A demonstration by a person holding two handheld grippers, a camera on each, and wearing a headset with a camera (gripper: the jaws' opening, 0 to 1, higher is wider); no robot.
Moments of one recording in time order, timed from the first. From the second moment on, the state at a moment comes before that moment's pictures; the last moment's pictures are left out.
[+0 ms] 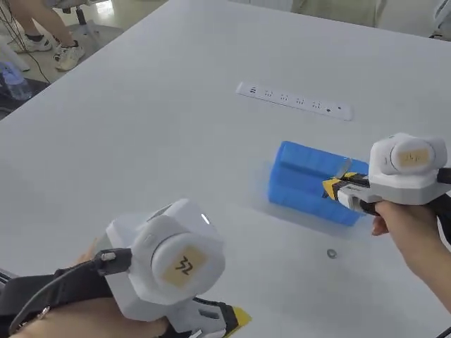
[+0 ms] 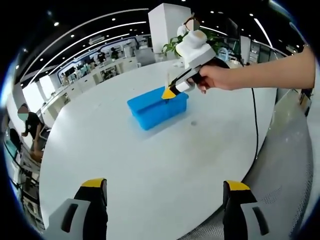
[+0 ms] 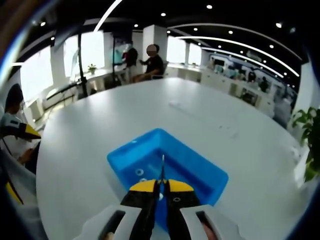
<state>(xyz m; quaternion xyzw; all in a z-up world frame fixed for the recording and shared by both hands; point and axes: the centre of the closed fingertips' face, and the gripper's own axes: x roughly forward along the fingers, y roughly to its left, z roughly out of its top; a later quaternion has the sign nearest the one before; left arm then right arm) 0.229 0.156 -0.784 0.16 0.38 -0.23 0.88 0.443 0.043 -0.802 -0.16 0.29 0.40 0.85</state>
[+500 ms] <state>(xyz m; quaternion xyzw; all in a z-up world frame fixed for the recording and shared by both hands) 0.231 0.140 -0.767 0.13 0.35 -0.25 0.89 0.429 0.037 -0.758 -0.15 0.25 0.40 0.87</state>
